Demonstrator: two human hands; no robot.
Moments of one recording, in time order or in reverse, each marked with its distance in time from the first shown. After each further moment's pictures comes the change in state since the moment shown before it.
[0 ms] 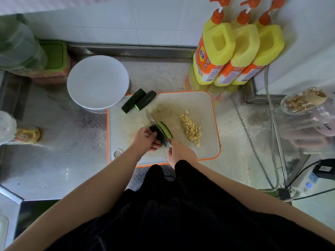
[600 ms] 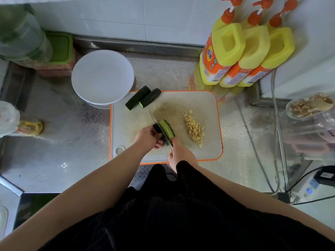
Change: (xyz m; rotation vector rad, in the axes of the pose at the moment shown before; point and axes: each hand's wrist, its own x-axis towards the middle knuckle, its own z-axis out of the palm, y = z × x) left_hand 0.015 -0.003 0.004 0.078 -0.056 -0.077; right_hand -0.006 -0.003 0.006 0.050 -0.024 0.026
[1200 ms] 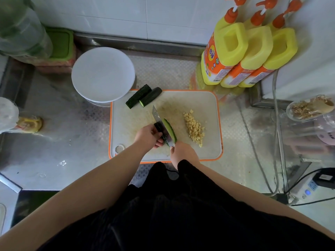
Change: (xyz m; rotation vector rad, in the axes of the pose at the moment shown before) left_hand 0.012 -0.009 0.000 0.063 0.013 0.038; right_hand 0.004 -0.003 -0.011 -0.068 0.014 0.056
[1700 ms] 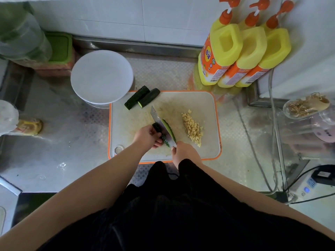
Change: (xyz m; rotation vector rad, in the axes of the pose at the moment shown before) left_hand 0.000 -0.001 -0.001 -0.022 -0.023 -0.001; right_hand -0.009 0.007 -0.005 0.017 0.040 -0.019
